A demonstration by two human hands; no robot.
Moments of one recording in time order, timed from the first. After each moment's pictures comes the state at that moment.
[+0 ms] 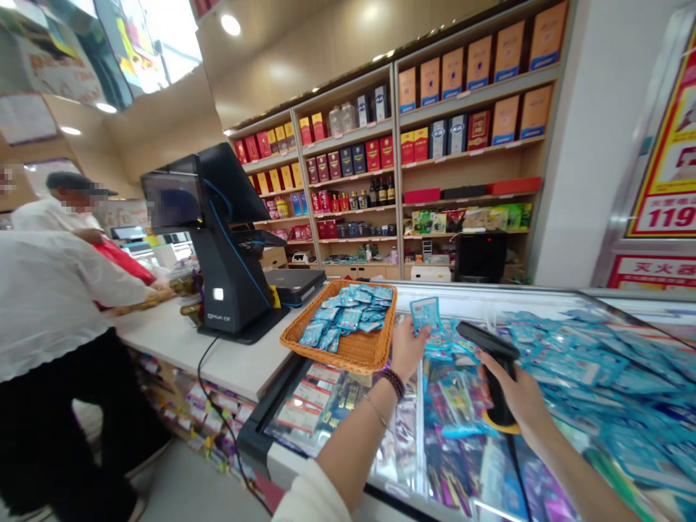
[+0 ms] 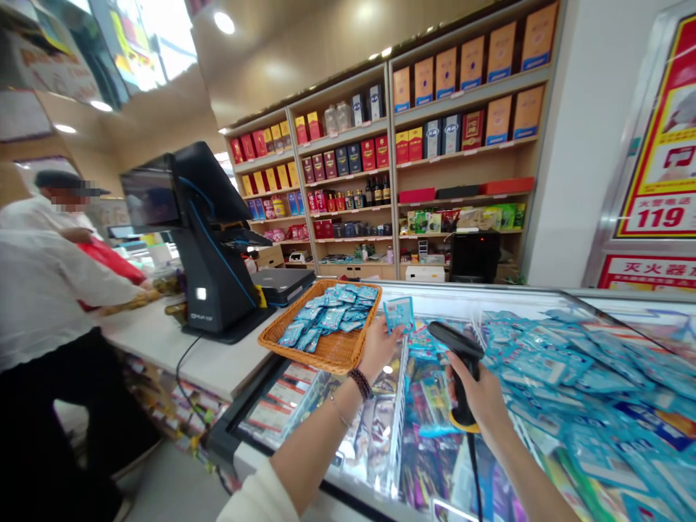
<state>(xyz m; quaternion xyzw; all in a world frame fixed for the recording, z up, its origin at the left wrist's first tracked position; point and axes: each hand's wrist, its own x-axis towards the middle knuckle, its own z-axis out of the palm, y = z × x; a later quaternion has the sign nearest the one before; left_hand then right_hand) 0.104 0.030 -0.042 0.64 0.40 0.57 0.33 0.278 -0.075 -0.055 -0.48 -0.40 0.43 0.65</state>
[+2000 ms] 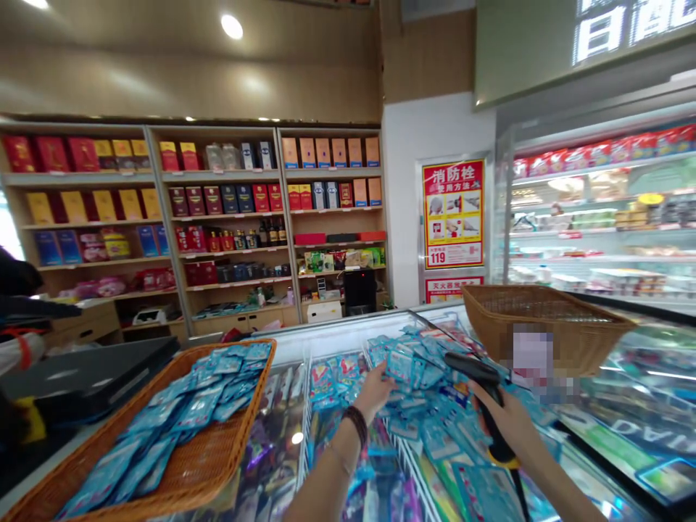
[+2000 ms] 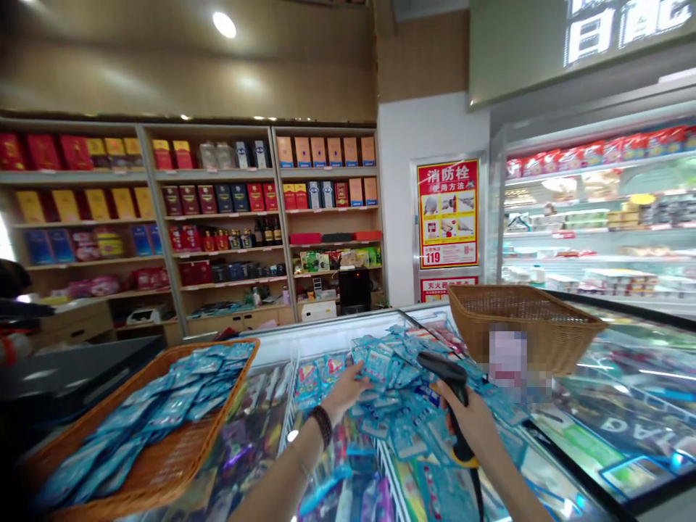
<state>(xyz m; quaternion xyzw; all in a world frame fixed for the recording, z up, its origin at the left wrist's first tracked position) 0.306 0.012 -0.042 0.74 0.27 0.36 0.51 0.477 -0.184 -0.033 -0.68 -0.34 0.16 0.63</state>
